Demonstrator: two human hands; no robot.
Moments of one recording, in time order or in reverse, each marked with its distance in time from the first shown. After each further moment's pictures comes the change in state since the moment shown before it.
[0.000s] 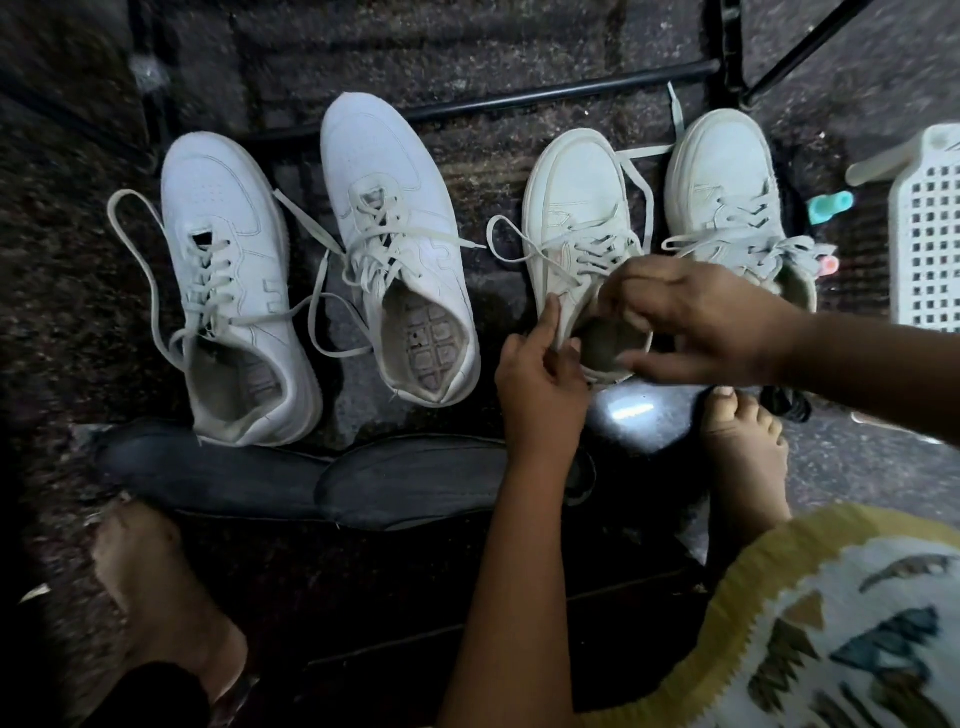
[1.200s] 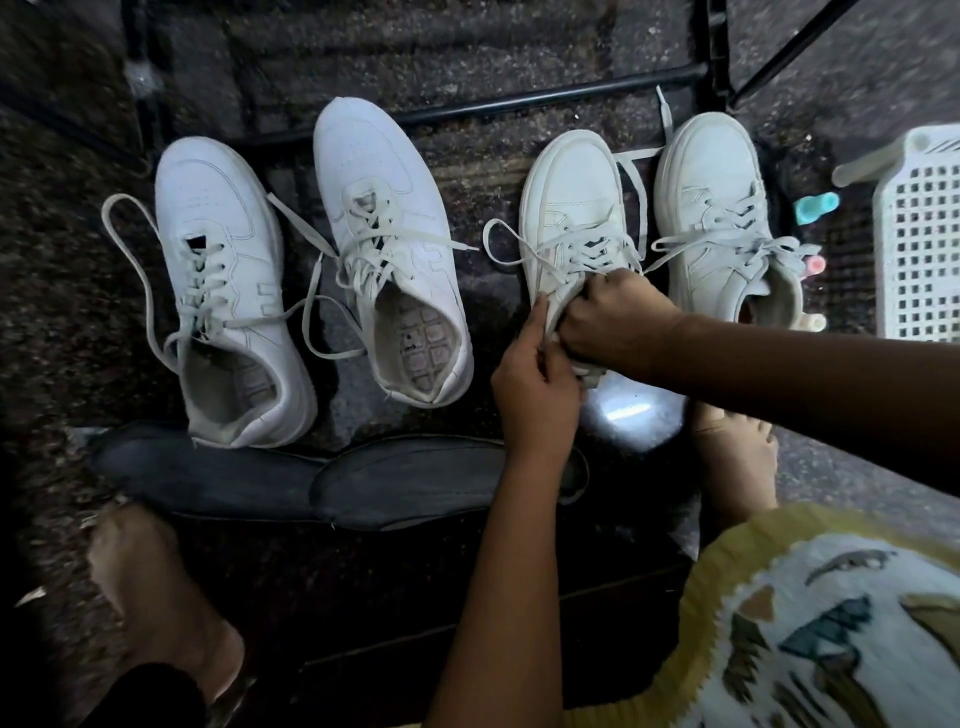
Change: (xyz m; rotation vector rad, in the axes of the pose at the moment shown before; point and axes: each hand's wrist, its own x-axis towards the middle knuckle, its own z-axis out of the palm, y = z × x) left_hand 0.001 -0.004 0.005 -0.019 -0.018 -0.094; right_hand 0.041 0.013 0.061 -1.095 -0.085 -0.164
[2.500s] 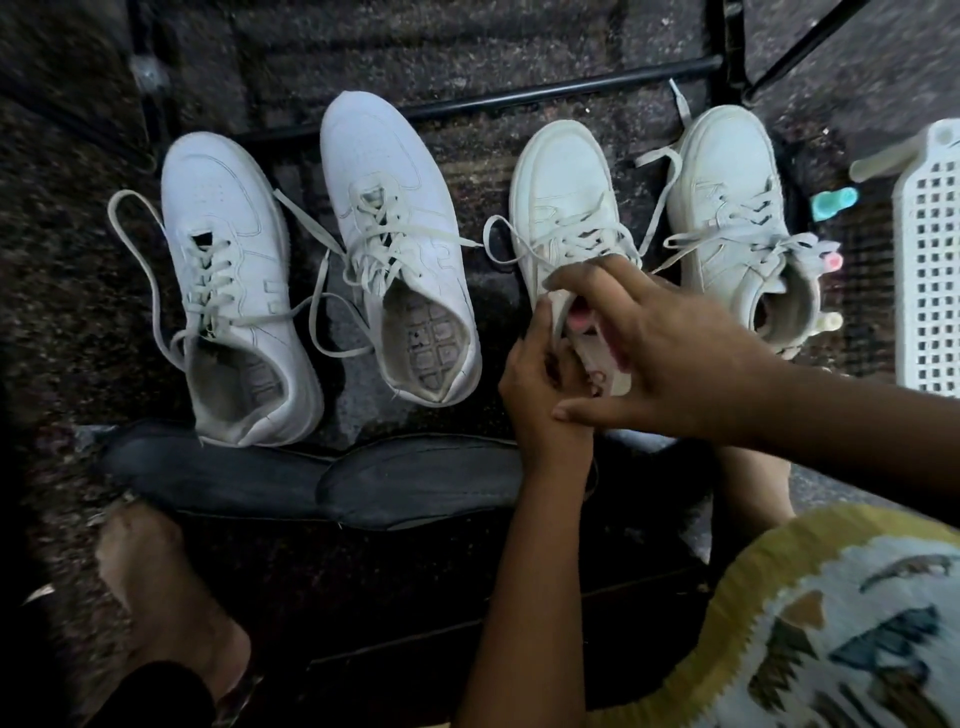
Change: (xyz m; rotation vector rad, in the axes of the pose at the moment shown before) left_hand -0.009 0.005 0.005 -0.109 0.104 -0.019; right_hand -0.037 0.010 -0.078 0.929 0.019 0.281
